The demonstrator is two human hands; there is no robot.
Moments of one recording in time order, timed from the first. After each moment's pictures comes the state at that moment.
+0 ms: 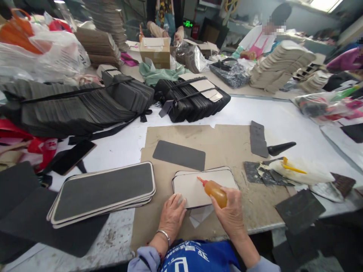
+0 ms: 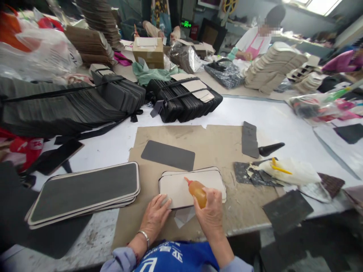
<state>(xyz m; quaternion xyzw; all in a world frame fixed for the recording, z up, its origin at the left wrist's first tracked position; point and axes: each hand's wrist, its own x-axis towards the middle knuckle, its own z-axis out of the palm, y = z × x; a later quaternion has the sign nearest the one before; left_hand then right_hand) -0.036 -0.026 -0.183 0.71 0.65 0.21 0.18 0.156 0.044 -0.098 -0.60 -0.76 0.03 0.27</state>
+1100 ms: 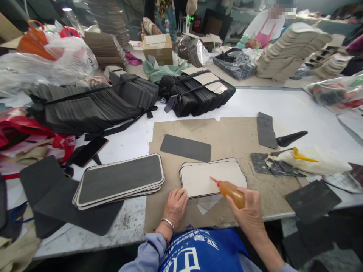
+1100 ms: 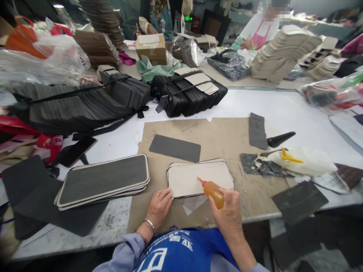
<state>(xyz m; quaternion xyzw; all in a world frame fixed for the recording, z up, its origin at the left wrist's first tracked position) -0.051 -0.038 -0.187 0.74 0.61 0.29 0.04 0.187 0.011 -0.101 -0.63 -0.73 0.04 0.26</state>
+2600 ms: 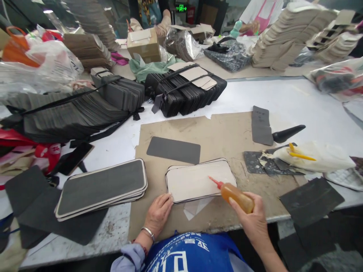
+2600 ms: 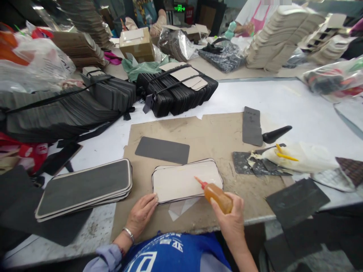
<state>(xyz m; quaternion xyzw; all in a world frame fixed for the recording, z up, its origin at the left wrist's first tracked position) -0.052 -0.032 -0.175 0.76 0.59 0.27 0.03 0.247 0.021 -0.108 -0.74 -0.57 0.19 0.31</state>
